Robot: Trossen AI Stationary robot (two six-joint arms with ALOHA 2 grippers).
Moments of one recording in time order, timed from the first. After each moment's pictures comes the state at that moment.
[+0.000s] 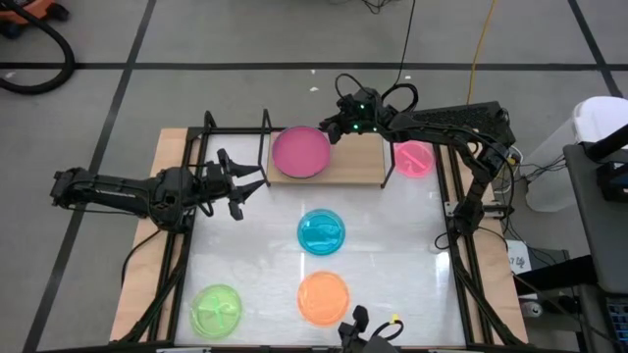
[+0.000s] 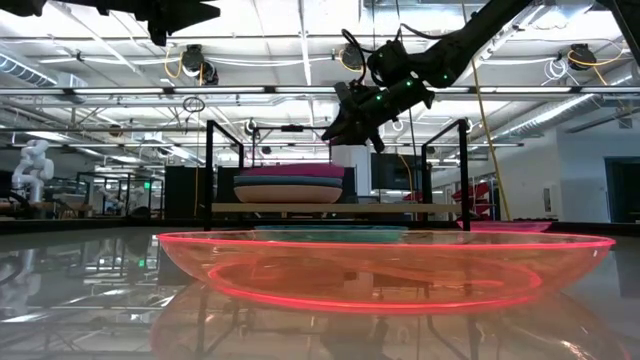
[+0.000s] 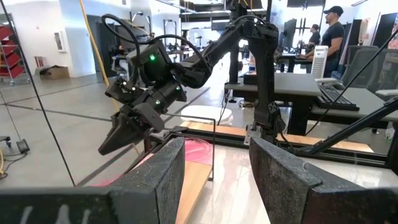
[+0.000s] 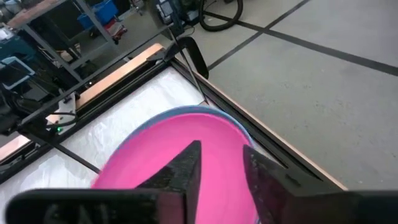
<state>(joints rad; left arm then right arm) -0.06 0.72 0.53 0.26 -0.35 0.02 -0.66 1.78 1.21 0.14 -0.29 0.29</state>
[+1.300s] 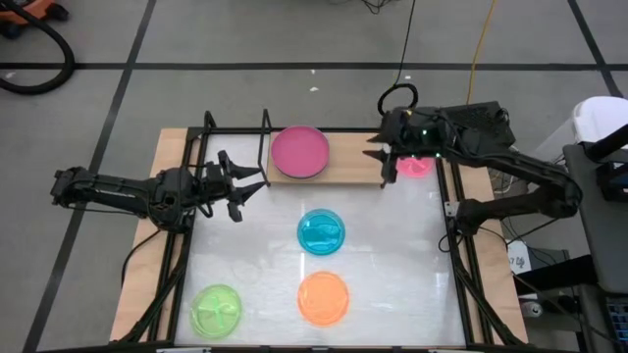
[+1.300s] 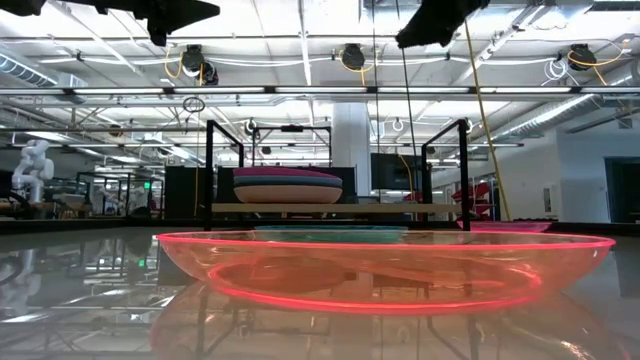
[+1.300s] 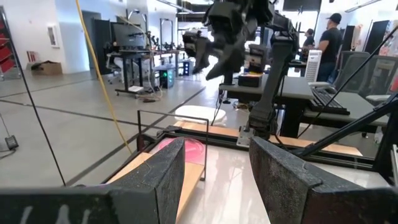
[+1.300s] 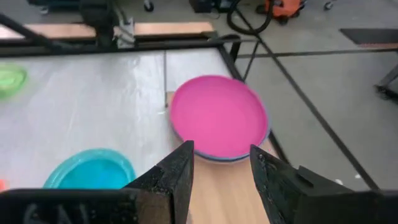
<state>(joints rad) -0.08 0.72 0.53 0.26 -0.35 -0.01 -0.39 1.10 1.15 -0.55 -0.07 -0.16</state>
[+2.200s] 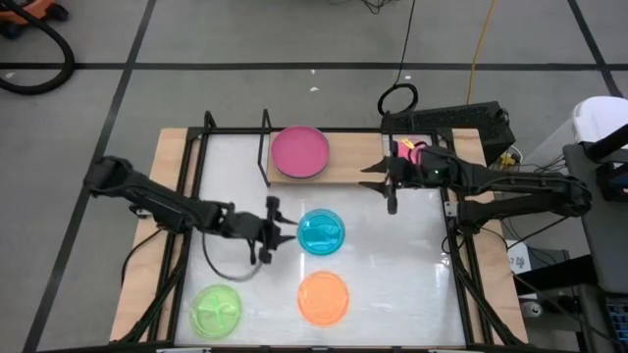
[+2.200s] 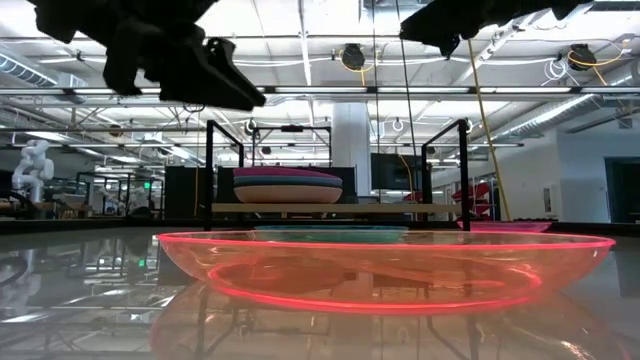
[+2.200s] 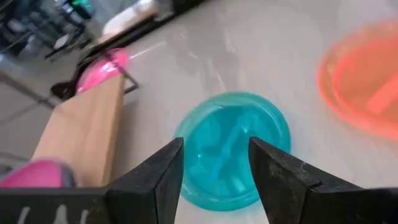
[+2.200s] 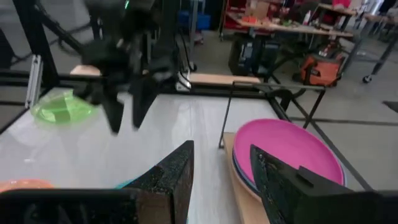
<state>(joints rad) -0.27 1.33 0.64 0.18 -0.31 0.34 -0.17 0.92 0.72 -0.02 -0.07 -0.12</state>
